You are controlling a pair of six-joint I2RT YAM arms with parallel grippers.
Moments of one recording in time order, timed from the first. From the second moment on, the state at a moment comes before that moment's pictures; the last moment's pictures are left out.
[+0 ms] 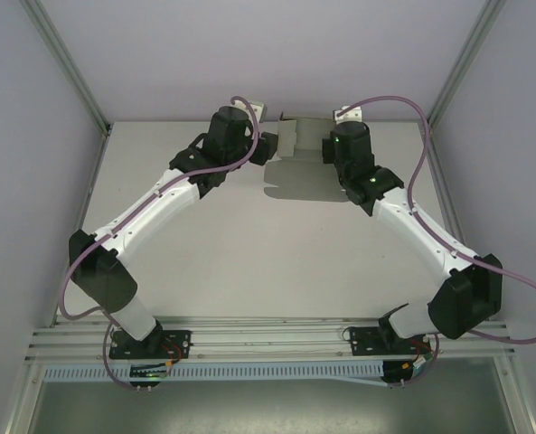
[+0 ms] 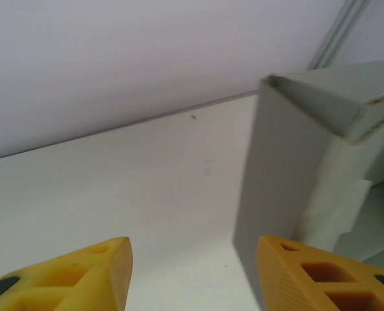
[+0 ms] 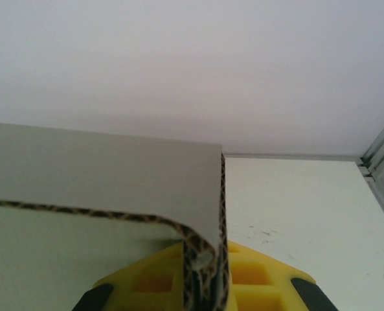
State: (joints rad) left arm -0.65 1.66 1.62 -0.39 -0.06 -0.23; right arm 0.51 1.40 1.26 -0.23 0.46 0.10
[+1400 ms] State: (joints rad) left arm -0.64 1.70 1.67 -0.41 0.07 -0.21; right arm 0.50 1.40 1.27 -0.29 0.36 0.11
